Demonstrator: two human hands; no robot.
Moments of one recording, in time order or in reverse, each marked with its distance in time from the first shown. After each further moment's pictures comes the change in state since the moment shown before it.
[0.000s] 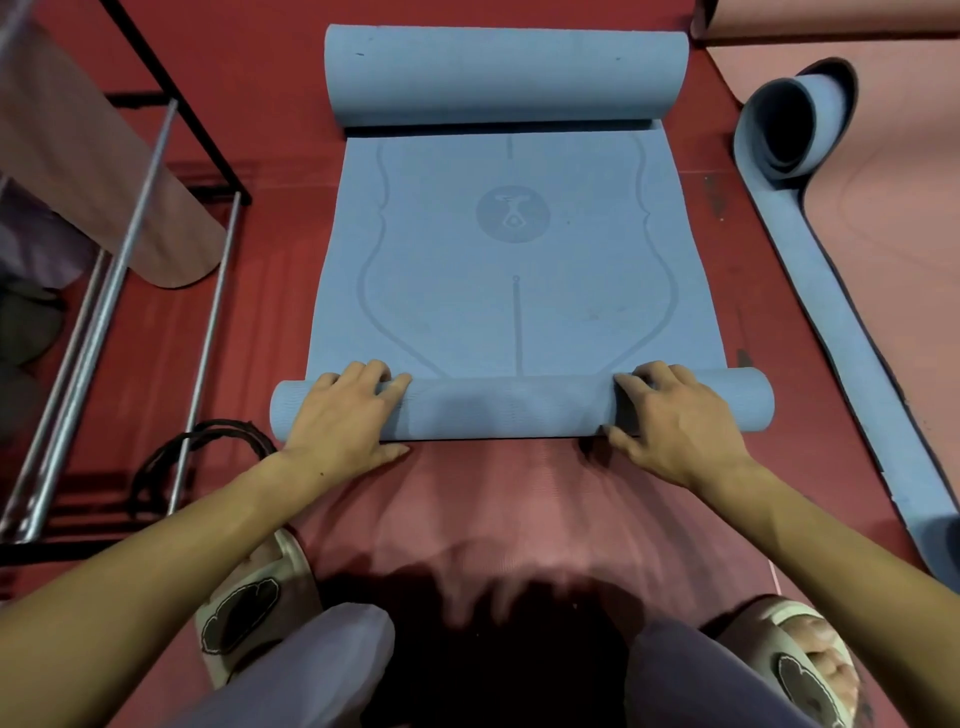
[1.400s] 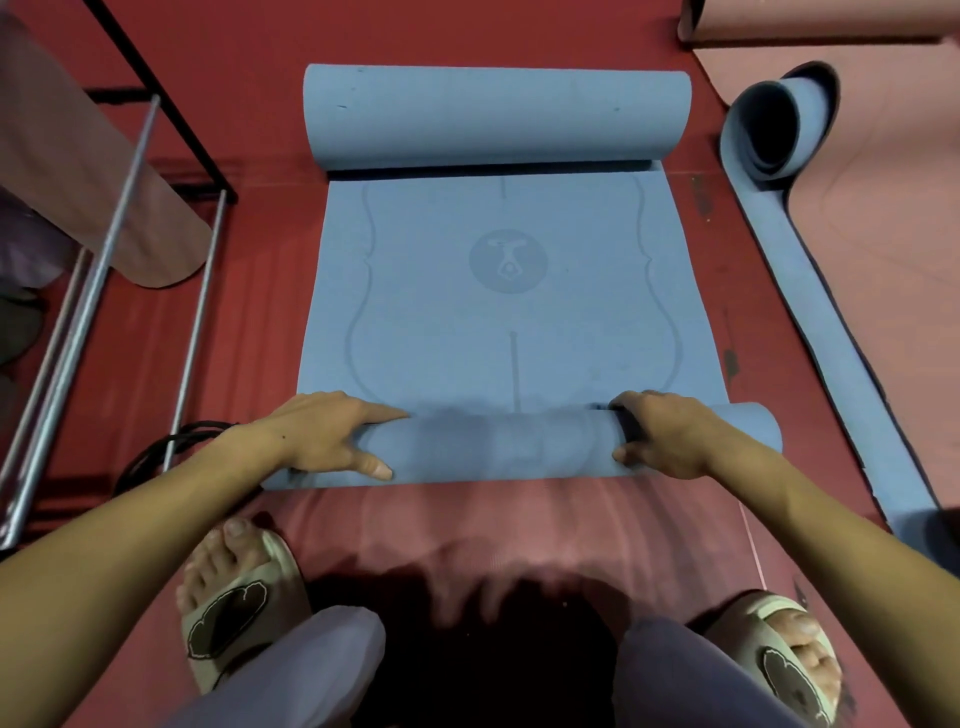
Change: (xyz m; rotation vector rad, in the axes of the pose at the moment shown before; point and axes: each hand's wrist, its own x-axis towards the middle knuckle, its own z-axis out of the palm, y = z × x) left_hand 0.012 -0.034 0.002 -0.322 -0.484 0.127; right_hand 0.013 0.019 -0.009 0.154 -0.484 0.040
